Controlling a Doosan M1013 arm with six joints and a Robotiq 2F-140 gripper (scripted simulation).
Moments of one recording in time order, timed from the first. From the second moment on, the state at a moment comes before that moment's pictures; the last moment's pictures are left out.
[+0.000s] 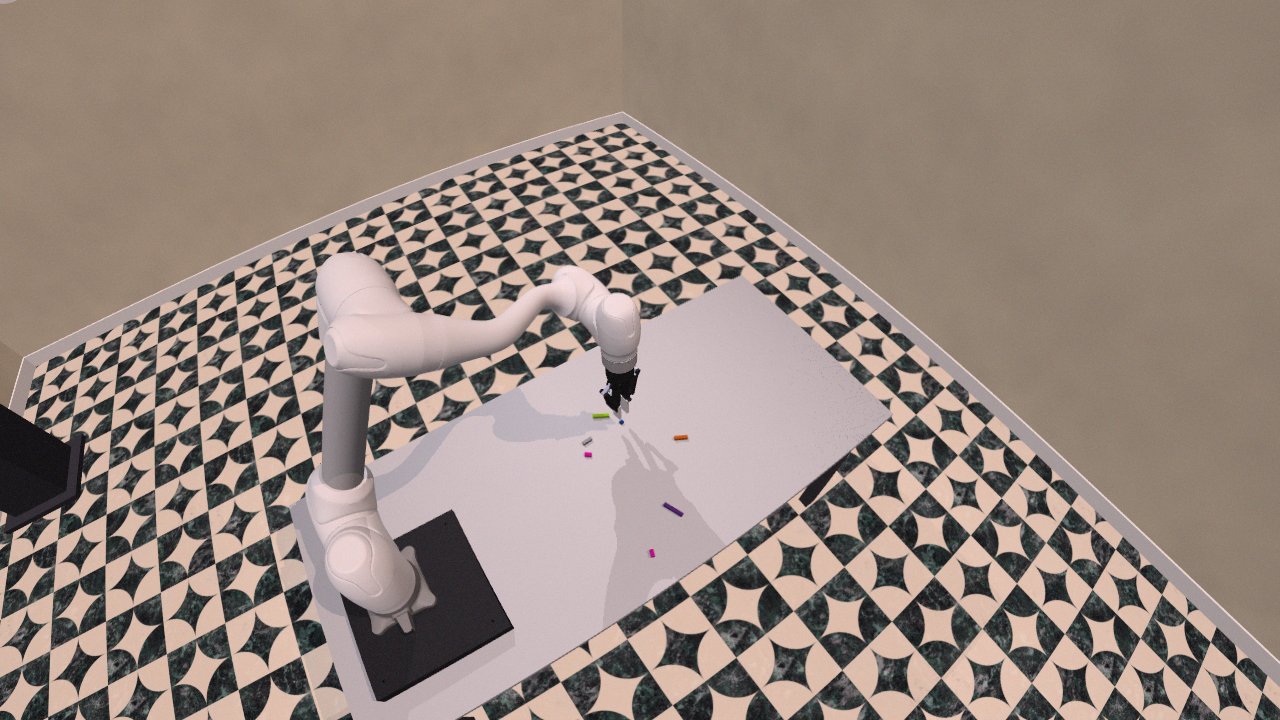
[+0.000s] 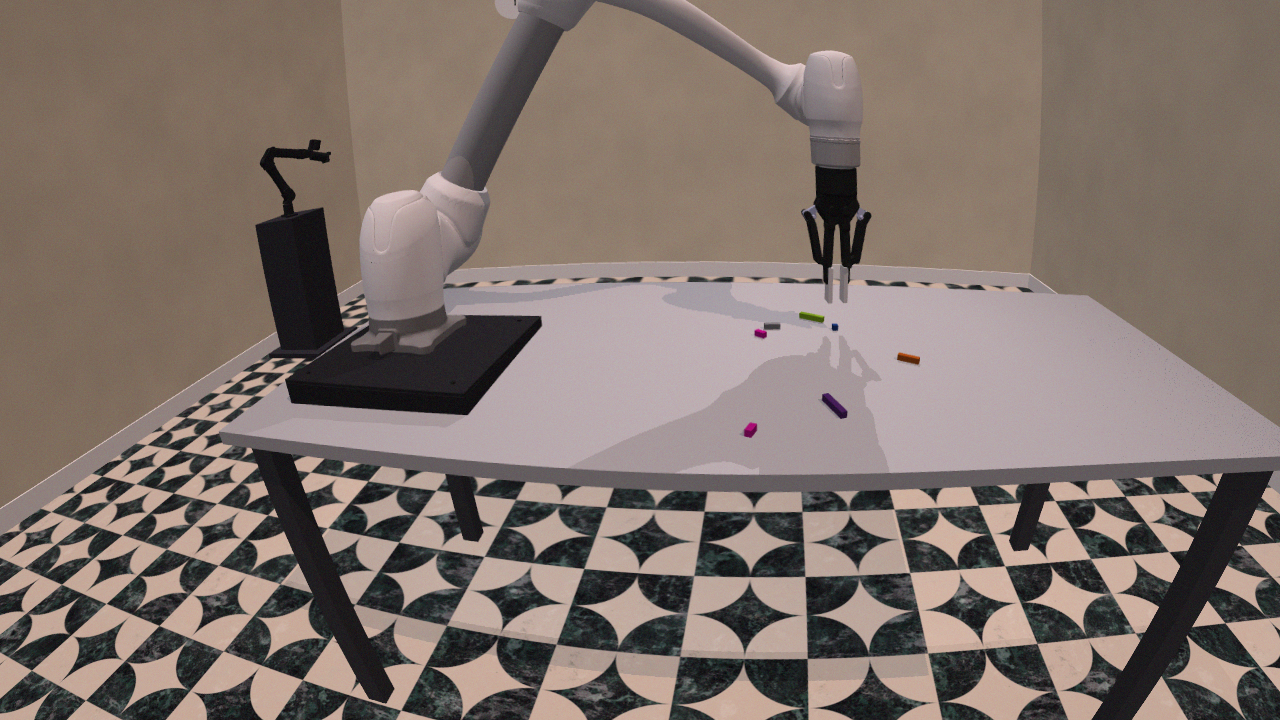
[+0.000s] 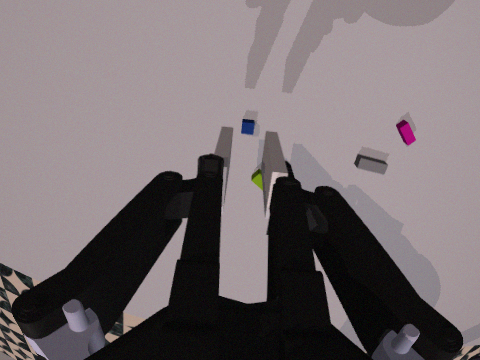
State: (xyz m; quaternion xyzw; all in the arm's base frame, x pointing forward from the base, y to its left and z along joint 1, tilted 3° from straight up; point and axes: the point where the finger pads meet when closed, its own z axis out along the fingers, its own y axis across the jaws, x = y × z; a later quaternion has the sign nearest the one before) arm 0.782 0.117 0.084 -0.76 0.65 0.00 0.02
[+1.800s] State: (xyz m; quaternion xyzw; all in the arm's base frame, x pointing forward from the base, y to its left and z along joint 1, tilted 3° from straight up) arm 0.783 0.119 0.046 -0.76 0.65 0.00 0.02
